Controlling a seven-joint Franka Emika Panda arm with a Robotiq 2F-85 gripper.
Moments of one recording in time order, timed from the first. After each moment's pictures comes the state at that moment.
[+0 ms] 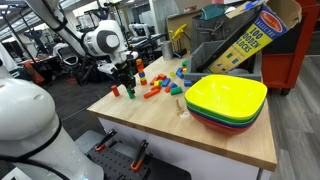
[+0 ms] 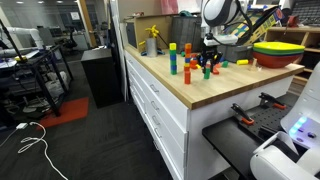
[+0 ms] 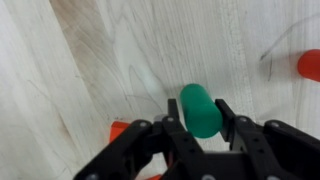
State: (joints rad) arm 0.04 -0.08 0.15 -2.63 0.03 2.52 0.46
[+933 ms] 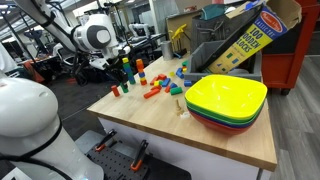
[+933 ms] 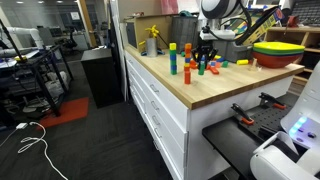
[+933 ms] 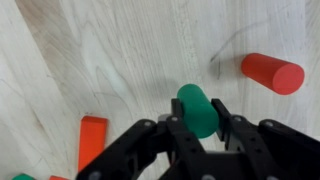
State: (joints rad) arm 0.12 -0.16 0.16 -2.63 0.11 2.51 0.46
